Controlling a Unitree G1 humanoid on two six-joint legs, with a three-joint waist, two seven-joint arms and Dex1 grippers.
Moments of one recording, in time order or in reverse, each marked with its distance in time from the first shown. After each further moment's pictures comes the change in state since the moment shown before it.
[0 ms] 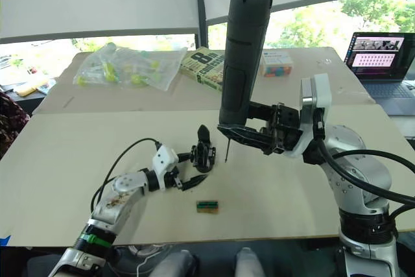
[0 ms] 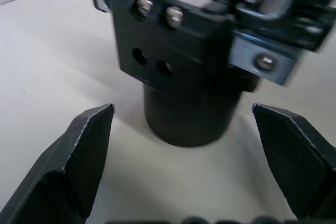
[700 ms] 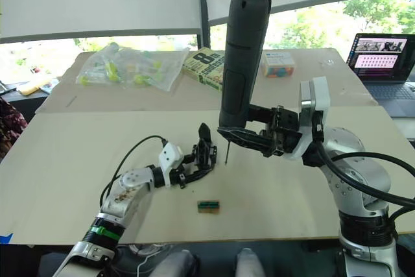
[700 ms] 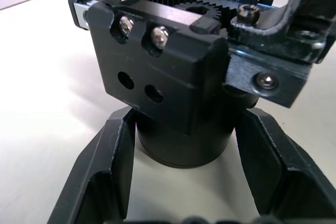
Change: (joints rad) left arm -0.043 -0.043 0.001 0.090 0.013 -0.062 -0.097; right arm 0.017 0.000 0.000 -0.004 -0.002 0.000 0.001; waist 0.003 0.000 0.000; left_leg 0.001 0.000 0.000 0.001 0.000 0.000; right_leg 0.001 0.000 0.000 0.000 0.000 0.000
